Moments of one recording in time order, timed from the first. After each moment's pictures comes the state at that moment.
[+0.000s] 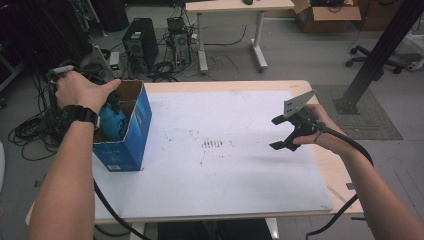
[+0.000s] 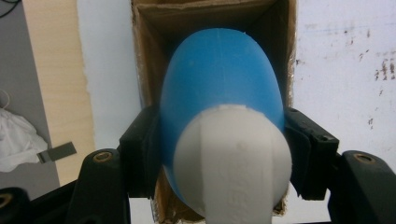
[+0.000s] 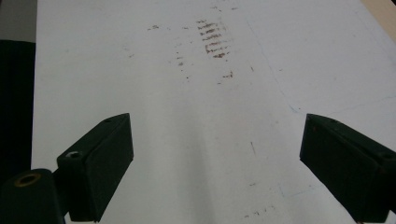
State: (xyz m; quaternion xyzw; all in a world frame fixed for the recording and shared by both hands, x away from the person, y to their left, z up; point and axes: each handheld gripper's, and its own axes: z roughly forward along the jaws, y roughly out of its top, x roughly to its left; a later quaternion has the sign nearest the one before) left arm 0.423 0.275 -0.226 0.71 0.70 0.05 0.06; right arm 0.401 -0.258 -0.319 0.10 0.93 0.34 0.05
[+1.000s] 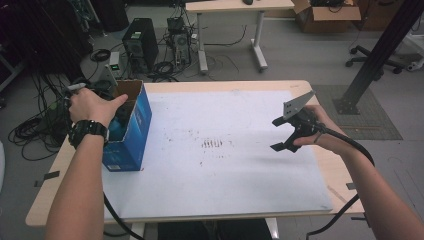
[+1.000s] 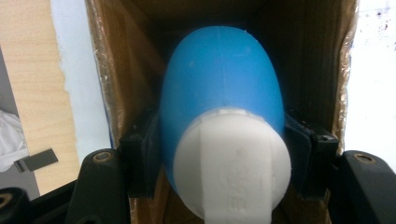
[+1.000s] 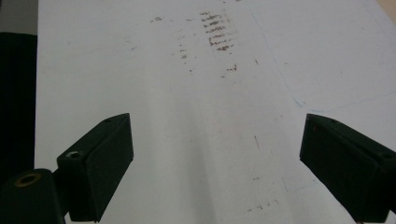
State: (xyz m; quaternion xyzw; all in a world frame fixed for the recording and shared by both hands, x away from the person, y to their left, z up) left arm 0.425 0.275 -0.270 0.72 0.69 0.04 0.05; right arm 0.400 -0.258 -0.321 0.10 0.94 0.33 0.05
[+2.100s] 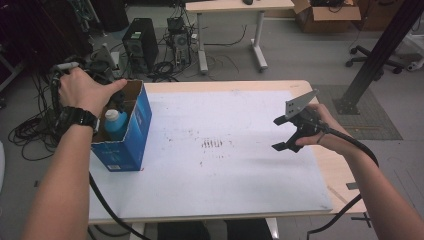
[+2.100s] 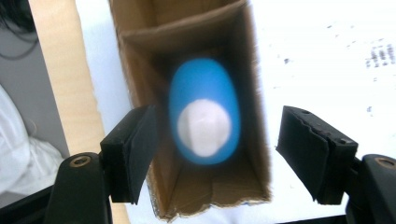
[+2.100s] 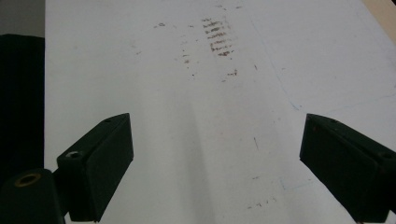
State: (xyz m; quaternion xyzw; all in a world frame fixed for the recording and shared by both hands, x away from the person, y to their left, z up) left arm 0.415 0.248 -0.197 0.76 0.64 0.09 0.06; right arm 0.392 -0.259 -0.309 0.09 0.94 0.33 0.06
